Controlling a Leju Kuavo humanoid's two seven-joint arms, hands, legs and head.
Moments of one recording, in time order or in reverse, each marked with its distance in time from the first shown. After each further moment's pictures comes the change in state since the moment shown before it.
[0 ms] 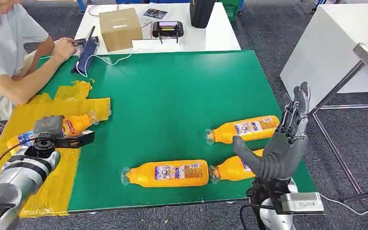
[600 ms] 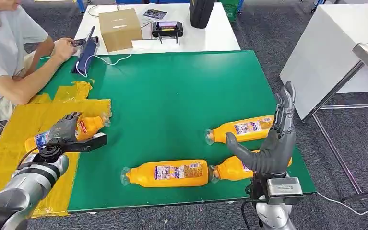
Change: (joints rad) left arm 0.049 -0.058 0.106 -0.001 0.085 0.132 -0.181; right arm -0.019 -0.013 -0.012 0.066 0.094 -0.002 0.066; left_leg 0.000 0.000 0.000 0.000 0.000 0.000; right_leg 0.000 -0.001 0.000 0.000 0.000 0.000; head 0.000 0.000
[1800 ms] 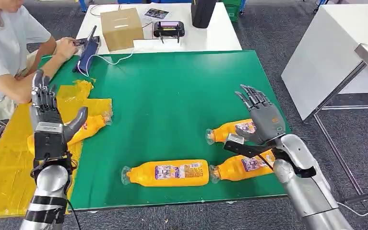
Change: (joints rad) left arm 0.491 -0.198 0.194 -1.179 1.118 0.015 -0.544; right arm -0.320 -0.327 -0.002 0.516 0.676 0.305 0.265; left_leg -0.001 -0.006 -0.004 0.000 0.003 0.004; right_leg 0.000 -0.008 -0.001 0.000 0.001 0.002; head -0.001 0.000
